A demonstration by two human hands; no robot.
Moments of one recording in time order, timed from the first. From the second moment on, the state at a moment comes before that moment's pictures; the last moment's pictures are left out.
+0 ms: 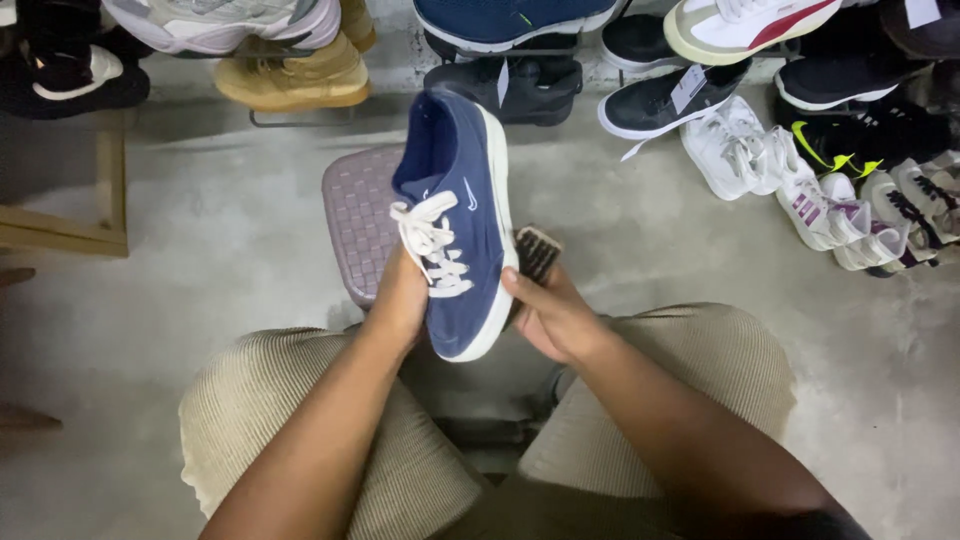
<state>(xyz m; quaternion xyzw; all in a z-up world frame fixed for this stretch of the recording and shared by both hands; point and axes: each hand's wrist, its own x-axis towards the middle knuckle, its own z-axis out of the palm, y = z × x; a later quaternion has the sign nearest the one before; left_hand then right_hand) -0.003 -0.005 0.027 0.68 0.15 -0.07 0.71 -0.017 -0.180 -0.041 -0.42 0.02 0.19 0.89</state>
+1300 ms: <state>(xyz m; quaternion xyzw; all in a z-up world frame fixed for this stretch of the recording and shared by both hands) -0.021 -0.010 0.013 0.76 -0.05 -0.06 0.64 -0.023 -0.192 -0.027 -0.33 0.01 0.21 0.92</state>
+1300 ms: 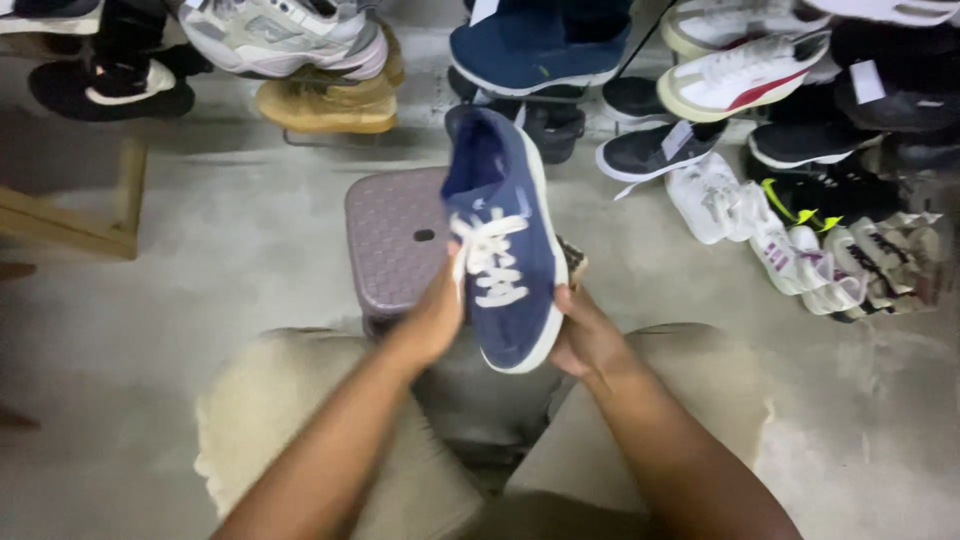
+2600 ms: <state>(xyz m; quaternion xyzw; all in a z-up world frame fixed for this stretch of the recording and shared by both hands) 0.005 -0.018 0.019 0.33 0.34 -0.13 0.87 -0.027 -0.195 0.010 -0.64 -0.01 0.17 0.75</state>
